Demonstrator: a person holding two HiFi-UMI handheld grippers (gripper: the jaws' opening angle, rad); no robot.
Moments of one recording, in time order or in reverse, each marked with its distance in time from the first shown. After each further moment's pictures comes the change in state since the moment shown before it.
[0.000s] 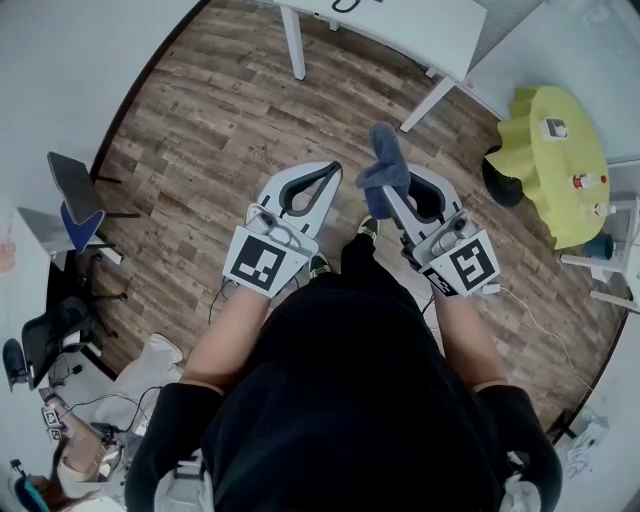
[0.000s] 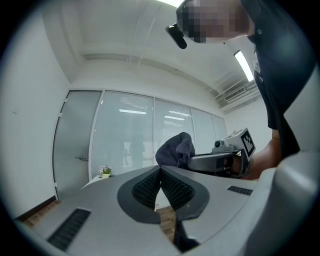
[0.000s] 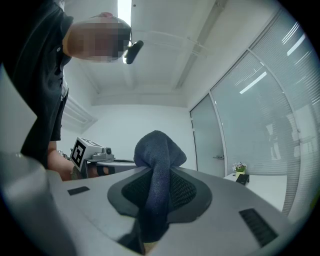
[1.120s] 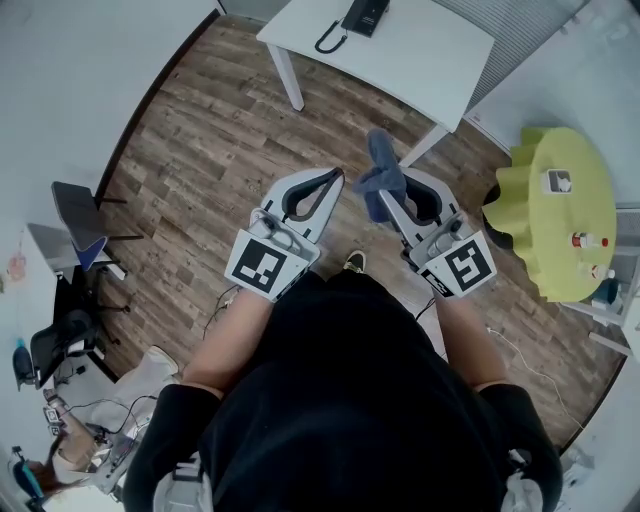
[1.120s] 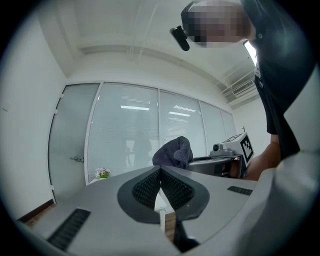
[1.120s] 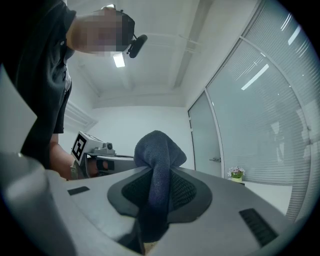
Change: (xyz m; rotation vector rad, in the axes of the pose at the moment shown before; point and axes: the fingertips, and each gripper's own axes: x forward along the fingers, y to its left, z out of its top) left arm 0.215 0.054 0.008 0.011 0.026 0.043; right arm 0.028 -0.222 0.002 -0.008 -0.008 0.074
